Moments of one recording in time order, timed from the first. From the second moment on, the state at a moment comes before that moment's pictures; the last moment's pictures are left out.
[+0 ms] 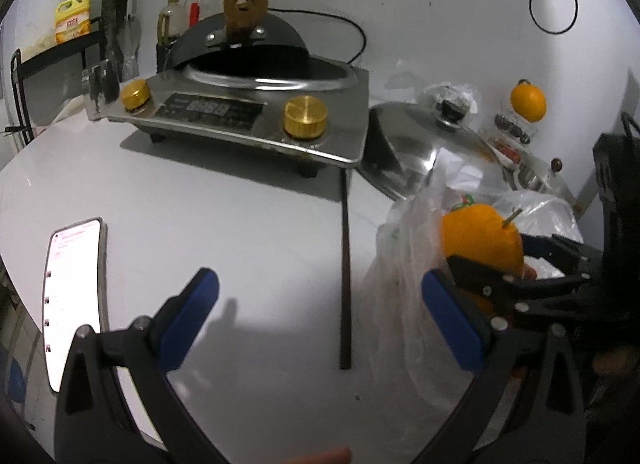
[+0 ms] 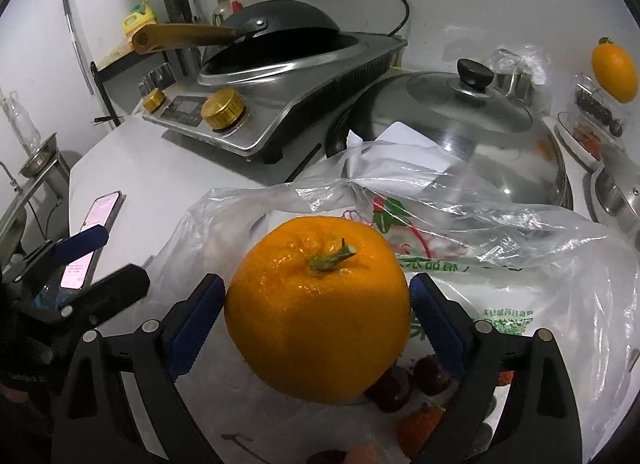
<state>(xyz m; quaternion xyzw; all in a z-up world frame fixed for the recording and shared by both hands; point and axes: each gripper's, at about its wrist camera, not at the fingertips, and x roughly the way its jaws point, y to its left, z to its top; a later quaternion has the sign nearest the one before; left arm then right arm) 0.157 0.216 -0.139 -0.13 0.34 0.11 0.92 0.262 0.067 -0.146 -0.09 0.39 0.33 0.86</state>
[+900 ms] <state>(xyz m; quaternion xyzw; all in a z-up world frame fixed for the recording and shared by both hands) 0.157 0.217 -0.144 -0.14 0.35 0.10 0.92 0.277 0.079 -0.159 -0.12 0.44 0.33 0.83</state>
